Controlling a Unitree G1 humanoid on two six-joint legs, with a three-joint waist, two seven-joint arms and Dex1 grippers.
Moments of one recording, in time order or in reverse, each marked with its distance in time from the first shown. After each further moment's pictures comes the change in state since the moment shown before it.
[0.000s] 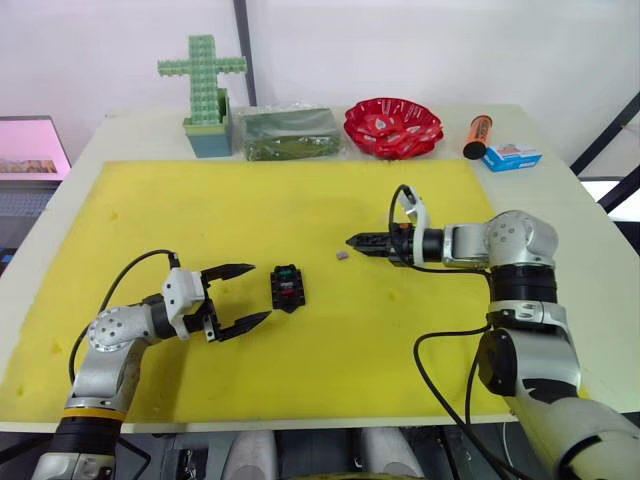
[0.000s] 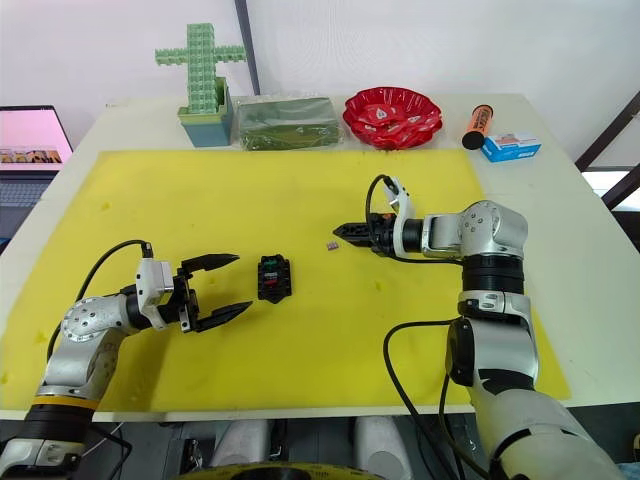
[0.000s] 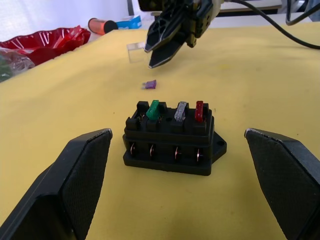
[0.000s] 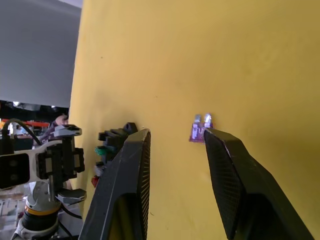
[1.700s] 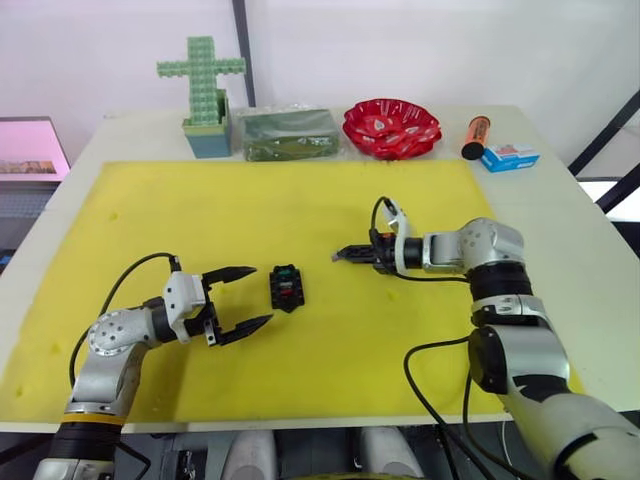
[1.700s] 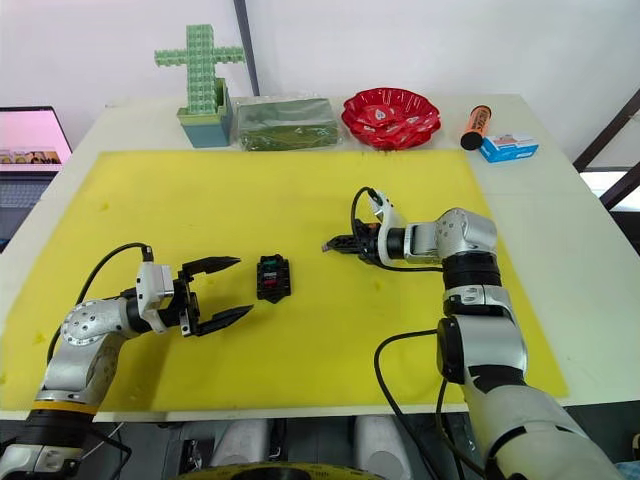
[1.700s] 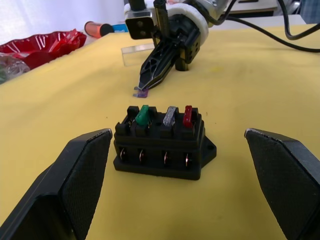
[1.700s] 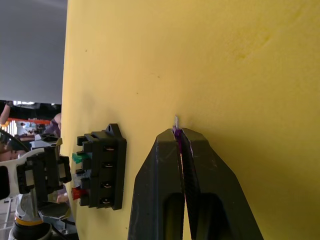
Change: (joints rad) left arm 0.037 -0.004 0.000 -0.033 0.000 0.002 0.008; right arm -0.008 0.040 0.038 0.126 -0.041 -0.099 0.019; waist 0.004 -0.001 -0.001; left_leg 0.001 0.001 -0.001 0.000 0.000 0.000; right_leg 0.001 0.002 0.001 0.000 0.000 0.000
